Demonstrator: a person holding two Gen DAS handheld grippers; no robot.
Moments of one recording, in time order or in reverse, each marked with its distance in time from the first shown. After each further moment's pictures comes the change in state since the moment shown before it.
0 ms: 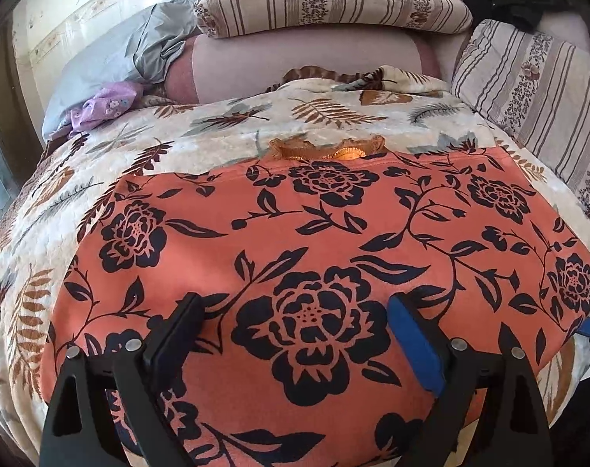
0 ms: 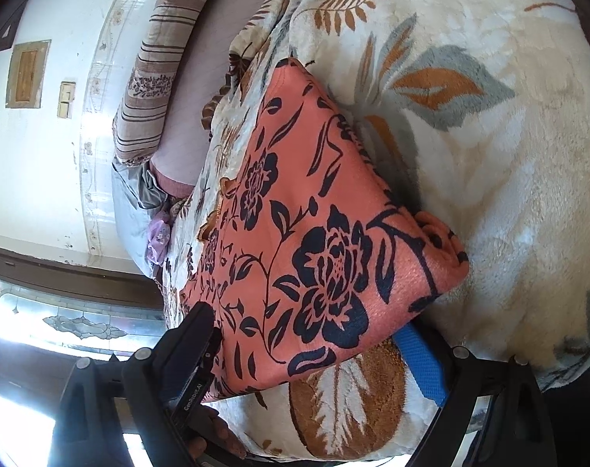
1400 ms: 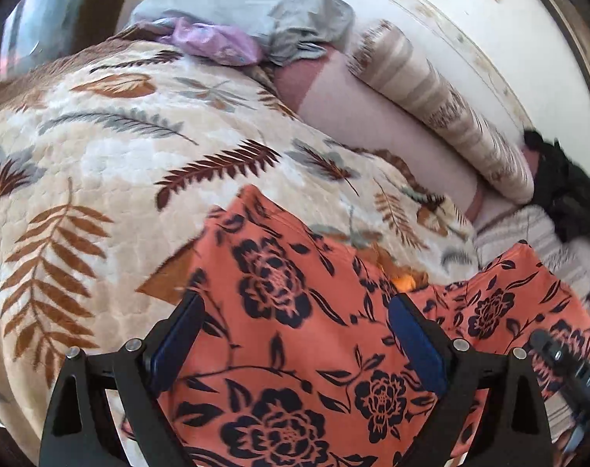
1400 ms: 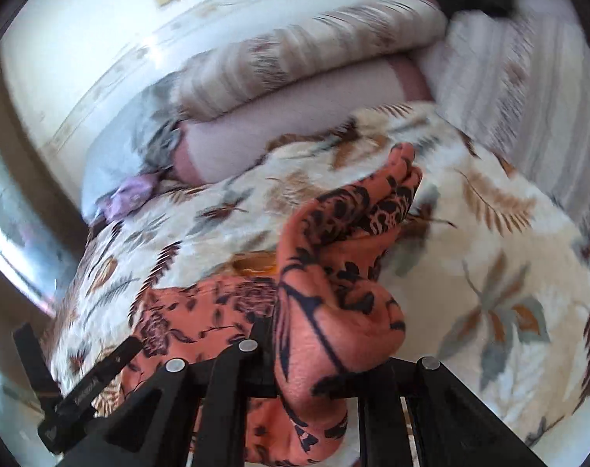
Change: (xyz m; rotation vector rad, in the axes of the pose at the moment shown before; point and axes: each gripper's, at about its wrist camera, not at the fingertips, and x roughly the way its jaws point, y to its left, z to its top) left arm -0.040 0.183 0.012 -0.647 -0.070 -0.188; right arm 0.044 0.248 -0.063 -0.747 -0.229 -0.322
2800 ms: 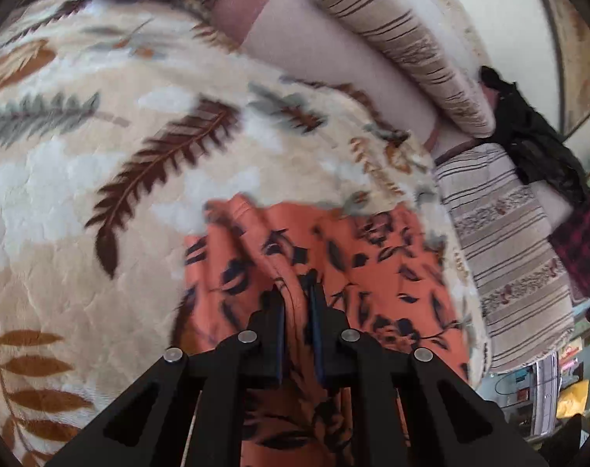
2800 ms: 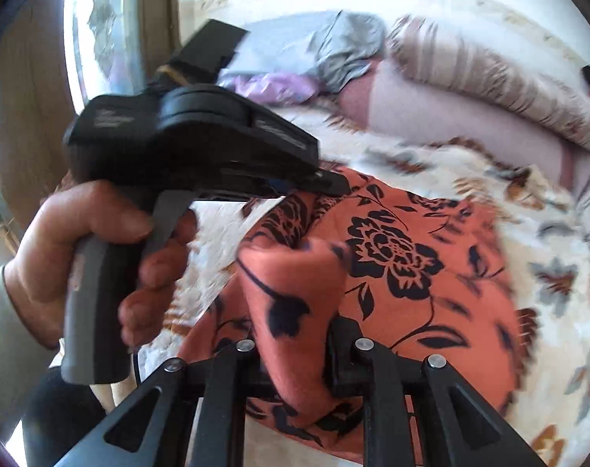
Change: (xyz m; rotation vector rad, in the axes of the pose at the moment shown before) left arm 0.105 0.041 0.061 0.196 0.376 -0.233; right arm 0.098 0.187 -0.117 -0.430 0.160 0.110
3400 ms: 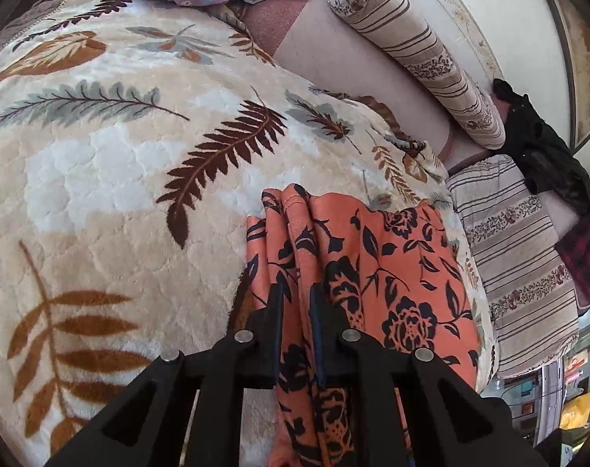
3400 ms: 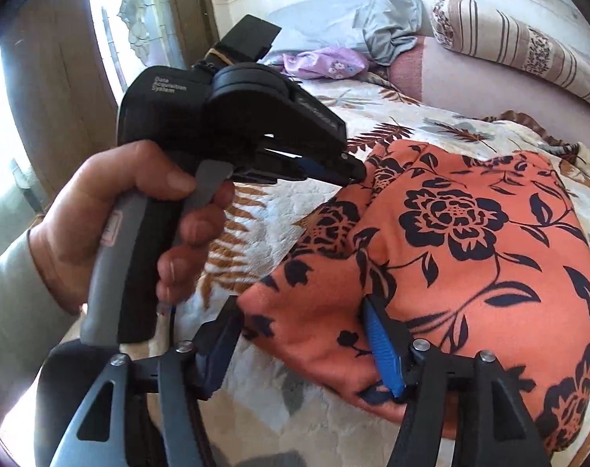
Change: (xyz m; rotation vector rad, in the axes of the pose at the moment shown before) left arm -0.048 0.014 -0.018 -0.015 -0.065 0.009; right arm -0.018 0.019 -0.034 -0.006 -0.055 0.178
